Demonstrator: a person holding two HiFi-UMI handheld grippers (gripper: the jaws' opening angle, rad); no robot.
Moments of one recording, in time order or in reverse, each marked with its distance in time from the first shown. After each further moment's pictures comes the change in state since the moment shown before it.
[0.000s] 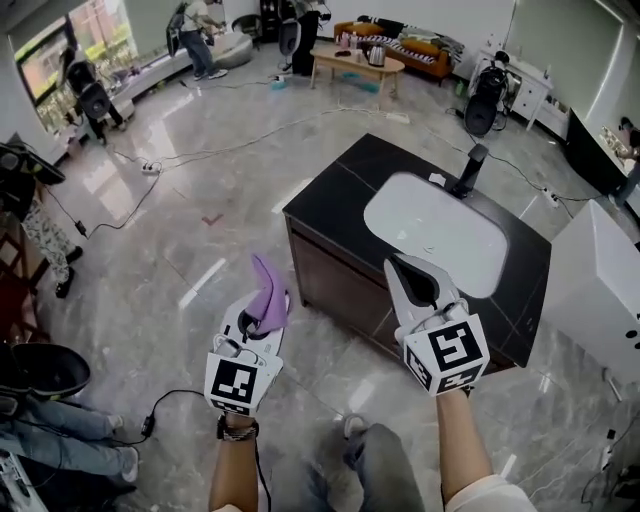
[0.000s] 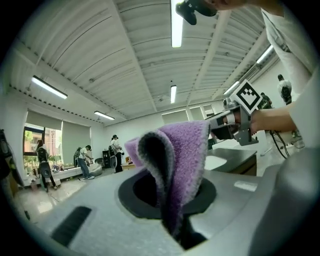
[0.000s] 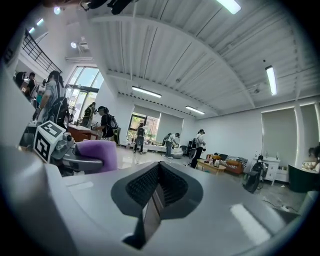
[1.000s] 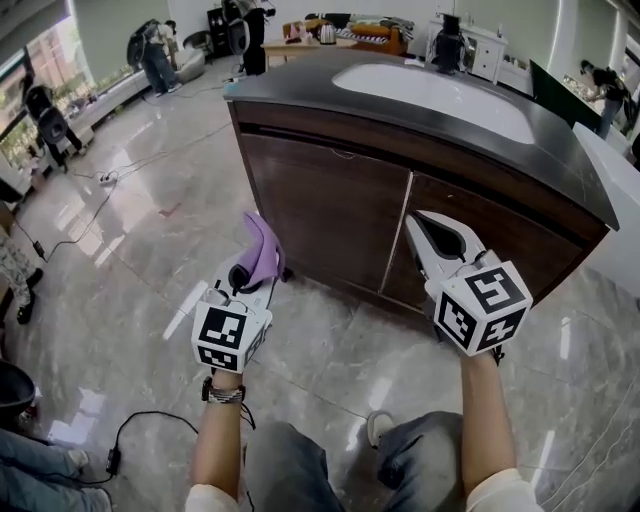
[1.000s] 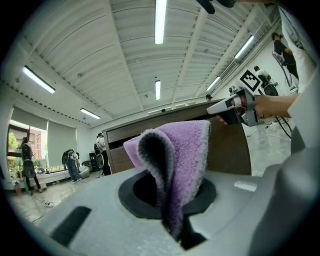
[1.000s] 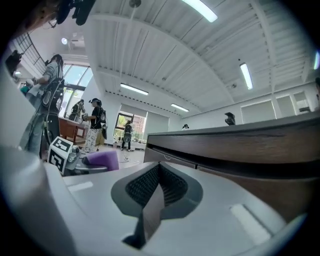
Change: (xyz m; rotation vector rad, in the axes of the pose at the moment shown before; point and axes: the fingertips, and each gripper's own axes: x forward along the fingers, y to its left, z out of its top) left arm 0.047 -0.093 -0.360 0.103 -0.029 -0.136; right arm -0.045 0.035 -0.355 0.089 -0.048 -0.173
